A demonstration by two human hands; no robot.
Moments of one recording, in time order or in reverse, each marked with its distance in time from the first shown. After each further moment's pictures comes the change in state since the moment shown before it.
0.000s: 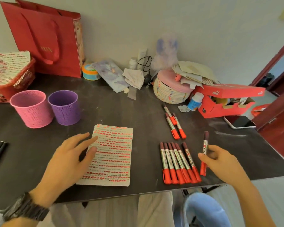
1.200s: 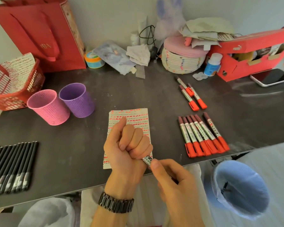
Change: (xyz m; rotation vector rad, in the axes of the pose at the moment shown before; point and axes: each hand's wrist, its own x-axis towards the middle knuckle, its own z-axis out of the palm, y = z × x) left_hand -0.018 0.127 0.004 -2.024 -0.199 -0.253; right_hand -0.177 -0.153 0.098 1.089 -0.173 0.029
